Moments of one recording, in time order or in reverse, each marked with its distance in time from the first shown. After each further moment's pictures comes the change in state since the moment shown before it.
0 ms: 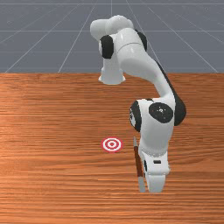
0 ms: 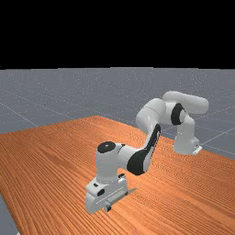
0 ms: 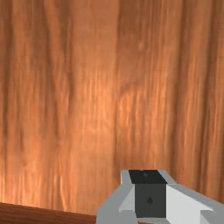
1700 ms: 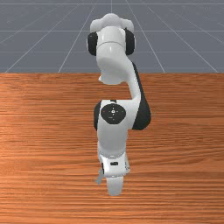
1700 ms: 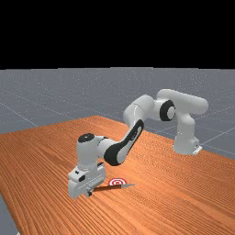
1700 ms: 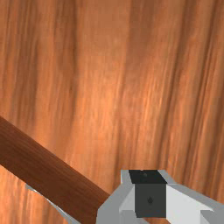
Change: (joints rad) arm -0.167 -0.036 -0.004 -0.067 -0.014 0.041 -0.255
